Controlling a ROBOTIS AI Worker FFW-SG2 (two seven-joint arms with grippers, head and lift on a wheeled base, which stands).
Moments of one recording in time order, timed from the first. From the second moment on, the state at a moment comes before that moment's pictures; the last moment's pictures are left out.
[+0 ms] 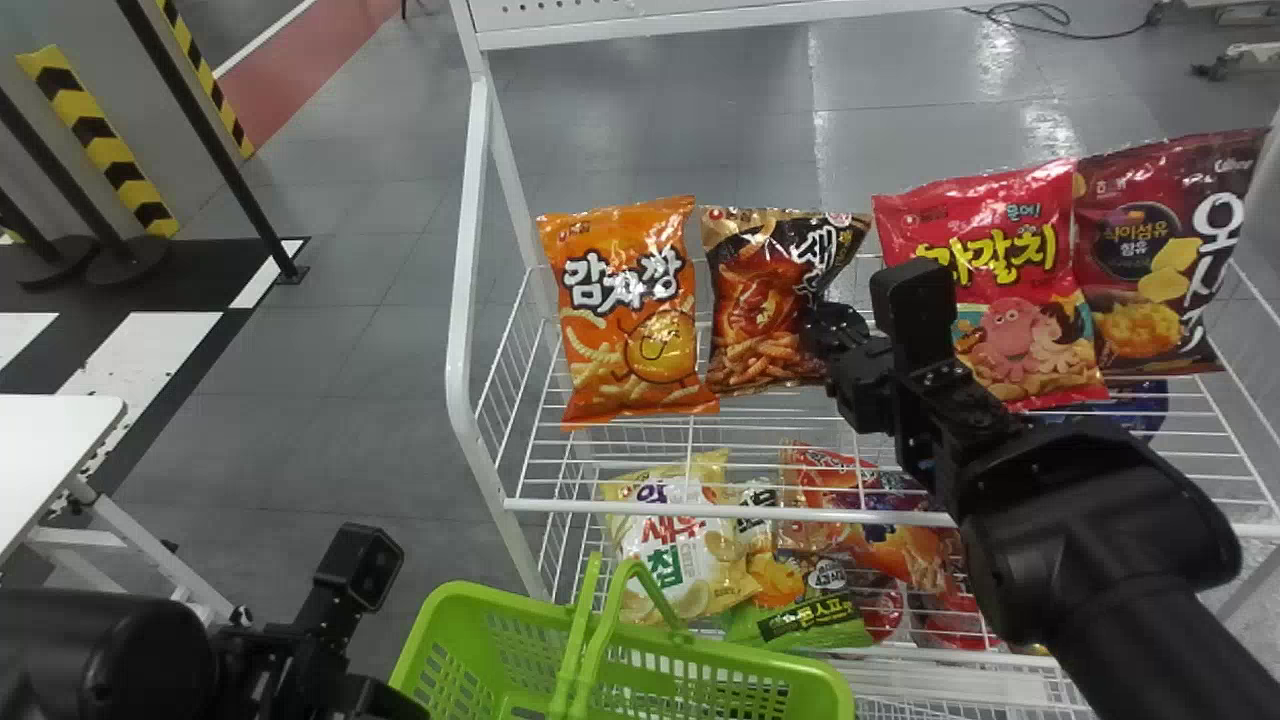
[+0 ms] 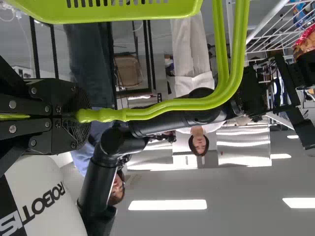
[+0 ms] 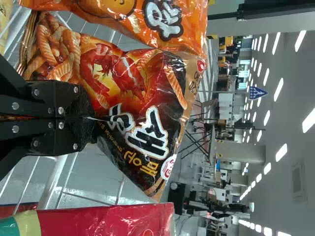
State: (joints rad) left arm 0.22 0.55 0.14 -1.86 0.67 1.57 -1.52; right arm -0.39 0.00 0.39 -1.10 -0.06 0.11 0.09
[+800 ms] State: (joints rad) left arm 0.23 0.56 0.14 -1.86 0.67 1.57 -1.52; right arm -0.08 0.00 0.37 -1.76 0.12 0.63 0.04
